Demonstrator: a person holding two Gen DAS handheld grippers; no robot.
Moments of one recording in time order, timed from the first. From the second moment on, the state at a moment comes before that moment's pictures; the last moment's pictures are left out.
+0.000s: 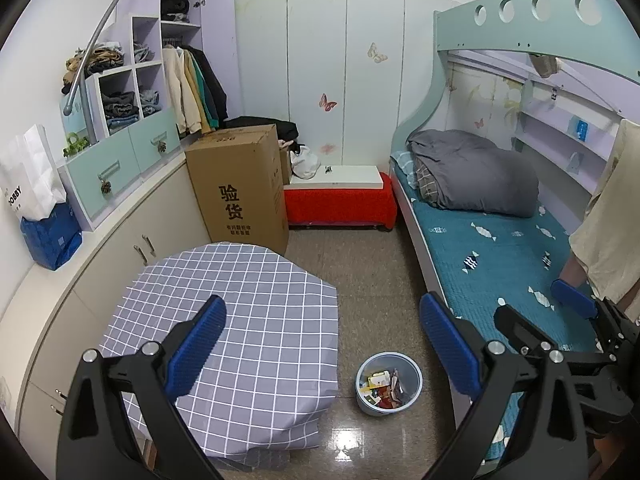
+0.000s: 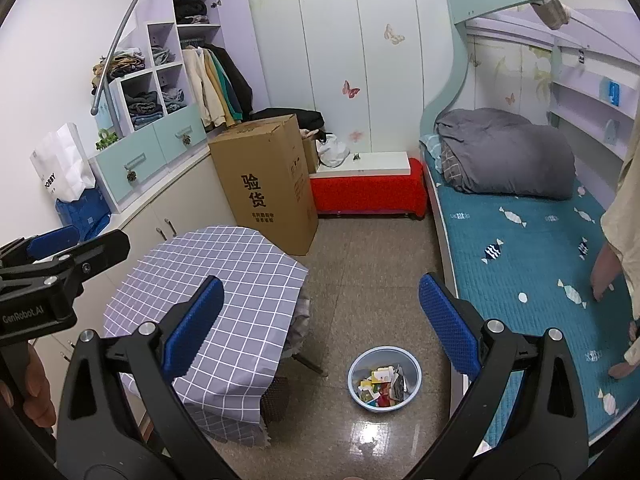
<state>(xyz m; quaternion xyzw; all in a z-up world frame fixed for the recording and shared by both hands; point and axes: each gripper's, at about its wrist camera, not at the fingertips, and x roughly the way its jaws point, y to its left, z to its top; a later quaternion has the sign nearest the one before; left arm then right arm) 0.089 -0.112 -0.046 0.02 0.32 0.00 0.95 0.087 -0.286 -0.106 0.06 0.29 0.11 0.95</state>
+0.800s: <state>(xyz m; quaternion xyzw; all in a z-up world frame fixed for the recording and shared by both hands) 0.128 -0.123 -0.067 -0.01 0.34 0.01 0.94 0.126 -0.296 -0.123 0.04 0.32 0.11 0.94</state>
